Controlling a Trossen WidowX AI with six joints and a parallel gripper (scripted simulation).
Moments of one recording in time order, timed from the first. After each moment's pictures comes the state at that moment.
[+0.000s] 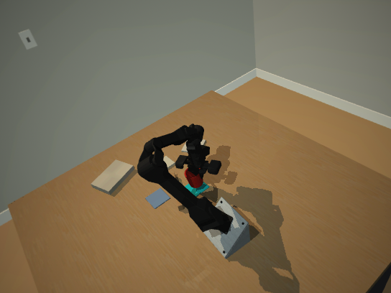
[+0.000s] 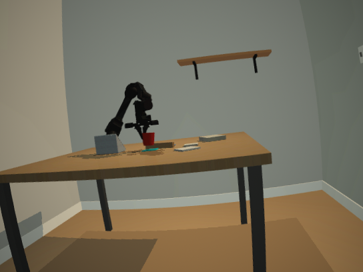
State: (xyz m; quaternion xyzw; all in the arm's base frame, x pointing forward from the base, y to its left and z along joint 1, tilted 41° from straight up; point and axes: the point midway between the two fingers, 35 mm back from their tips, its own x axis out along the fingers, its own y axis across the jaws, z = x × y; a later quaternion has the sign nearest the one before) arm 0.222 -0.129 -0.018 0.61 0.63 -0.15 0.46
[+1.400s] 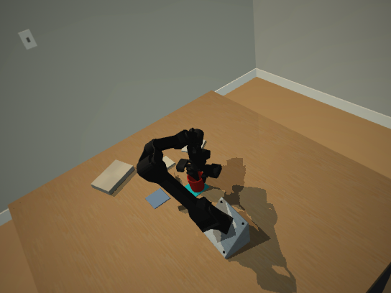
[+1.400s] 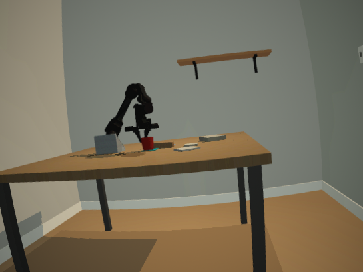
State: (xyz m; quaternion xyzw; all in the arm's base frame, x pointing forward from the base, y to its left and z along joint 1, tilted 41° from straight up) arm 0.225 -0.116 -0.033 0.61 0.63 -0.15 0.46
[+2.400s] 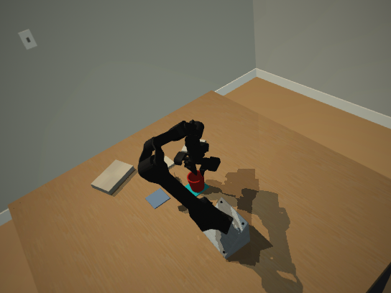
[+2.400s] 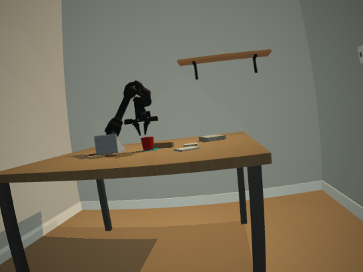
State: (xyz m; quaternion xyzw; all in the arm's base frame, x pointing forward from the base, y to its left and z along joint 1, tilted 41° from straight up) arm 0.218 -0.140 0.000 0.61 0.63 -0.15 0.46
